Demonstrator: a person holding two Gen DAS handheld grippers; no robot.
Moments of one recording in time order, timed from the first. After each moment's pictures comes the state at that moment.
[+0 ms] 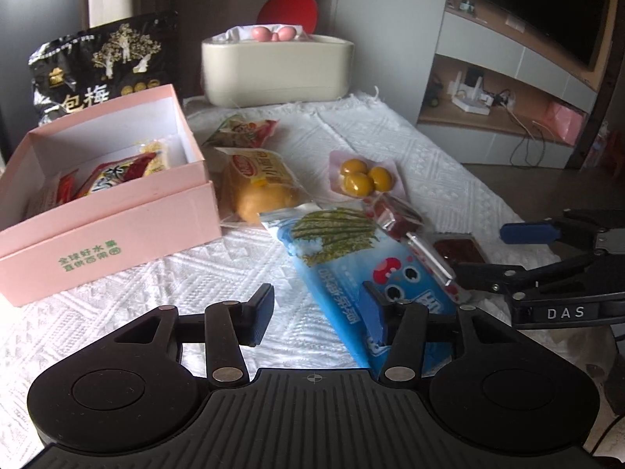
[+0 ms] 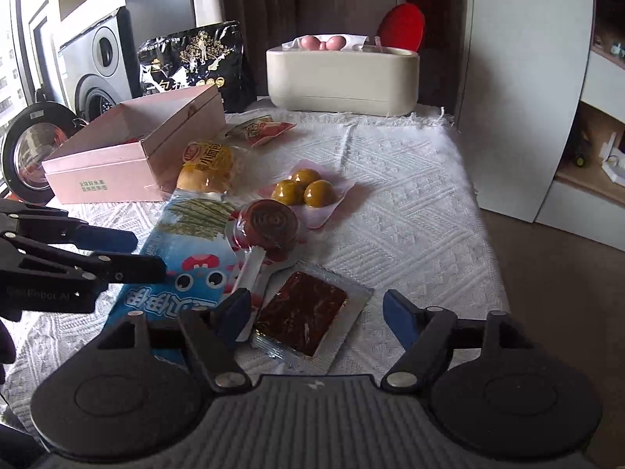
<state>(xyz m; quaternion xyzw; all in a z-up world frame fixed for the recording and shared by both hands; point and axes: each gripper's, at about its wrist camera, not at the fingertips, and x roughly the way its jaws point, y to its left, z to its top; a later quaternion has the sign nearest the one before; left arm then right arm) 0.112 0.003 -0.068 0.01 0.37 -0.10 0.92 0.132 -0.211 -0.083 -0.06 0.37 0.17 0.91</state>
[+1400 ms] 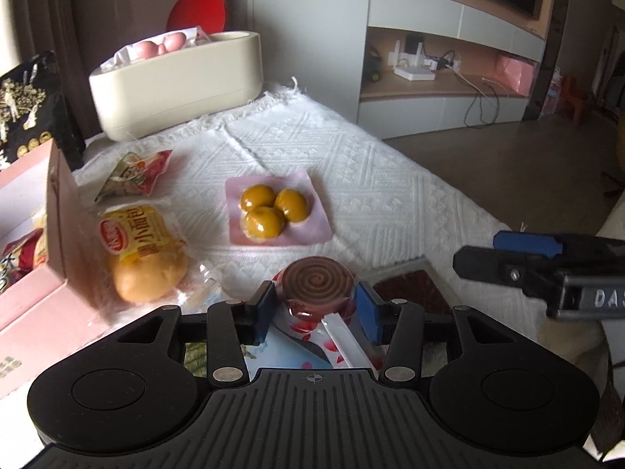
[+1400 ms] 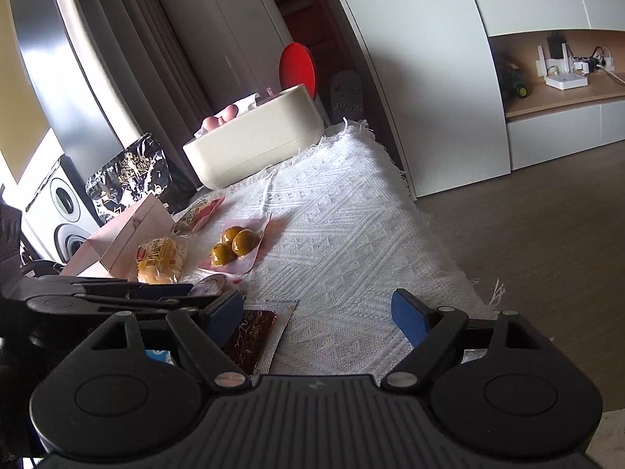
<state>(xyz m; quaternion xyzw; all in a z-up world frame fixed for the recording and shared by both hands) 0.155 -0.063 -0.077 0.08 0.38 -0.20 0.90 0.126 -0.287 -0.106 0.17 0.31 0.12 0.93</state>
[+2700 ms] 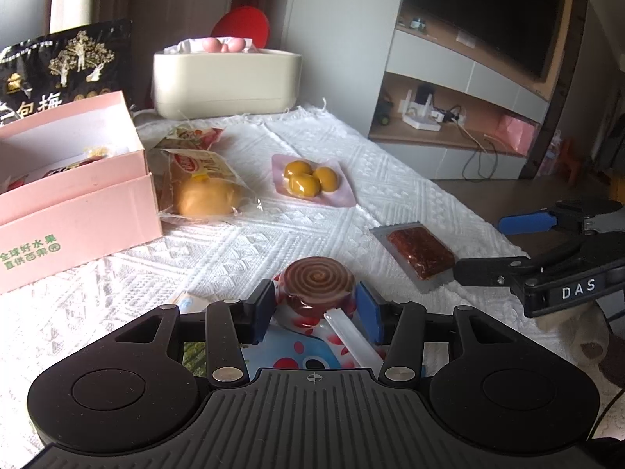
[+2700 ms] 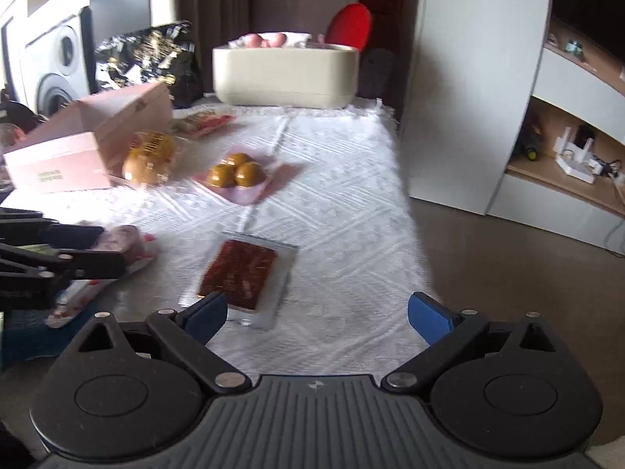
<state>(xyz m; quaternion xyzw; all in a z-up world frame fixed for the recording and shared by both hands) 0.099 -0.007 -0.090 -0.01 0.33 -0.19 0.92 0.116 -0.241 -0.081 -0.05 0.36 0.16 0.92</state>
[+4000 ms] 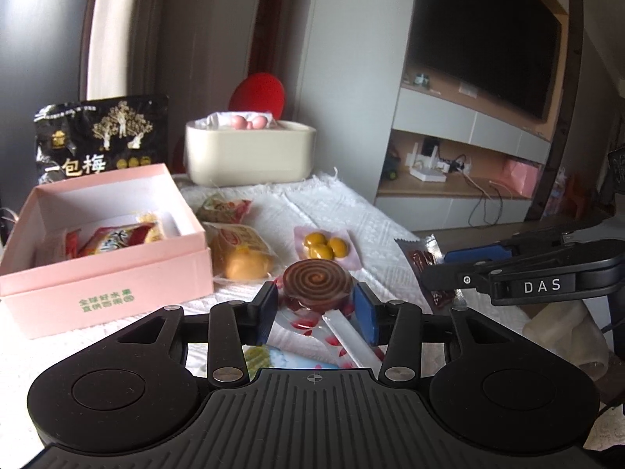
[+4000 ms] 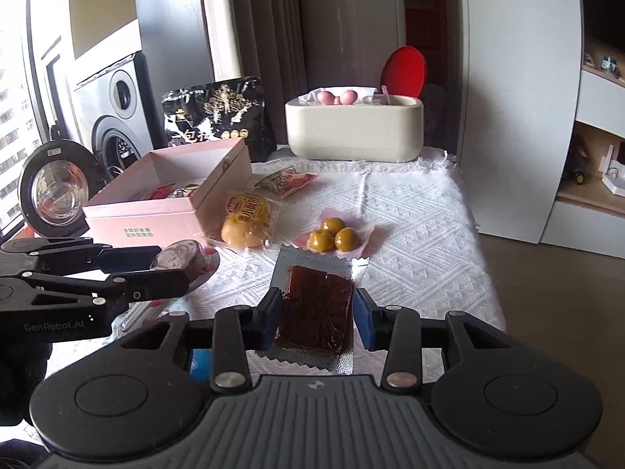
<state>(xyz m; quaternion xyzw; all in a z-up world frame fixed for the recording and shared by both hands) 0.051 0.025 -0.032 -0.02 0.25 -0.17 0.95 0.102 -0.201 -0.030 -0.02 0.32 0.22 0.92</state>
